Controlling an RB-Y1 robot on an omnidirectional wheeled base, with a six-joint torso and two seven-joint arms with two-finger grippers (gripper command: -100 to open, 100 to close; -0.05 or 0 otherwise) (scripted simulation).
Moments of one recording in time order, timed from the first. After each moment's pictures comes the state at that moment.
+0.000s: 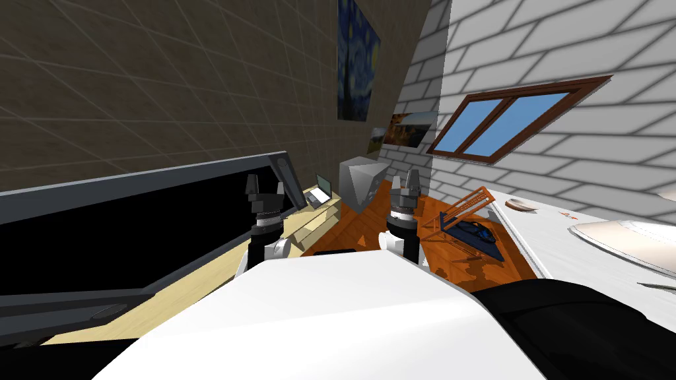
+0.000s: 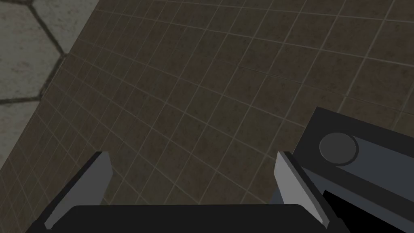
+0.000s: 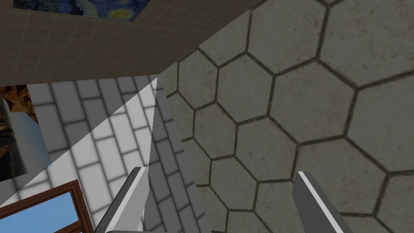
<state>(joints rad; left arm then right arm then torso) 0.45 0.00 -0.07 -2.28 -0.08 -0.49 0.16 0.49 0.05 -0.02 -2.35 0.04 -0.54 0.13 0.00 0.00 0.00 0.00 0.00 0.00</state>
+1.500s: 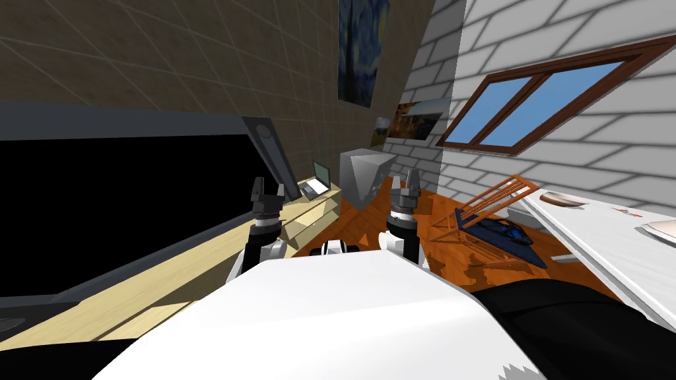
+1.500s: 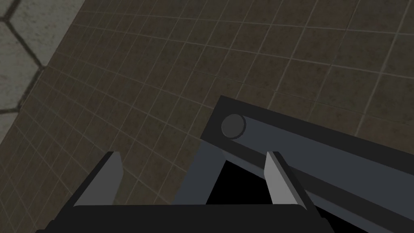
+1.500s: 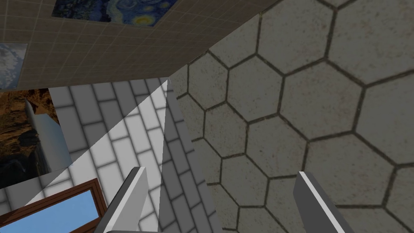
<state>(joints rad) 0.45 0.09 -0.05 -2.27 -0.04 -0.47 0.18 0.49 0.05 -0.02 -2.35 0.04 -0.54 0.13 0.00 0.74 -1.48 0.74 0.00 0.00</state>
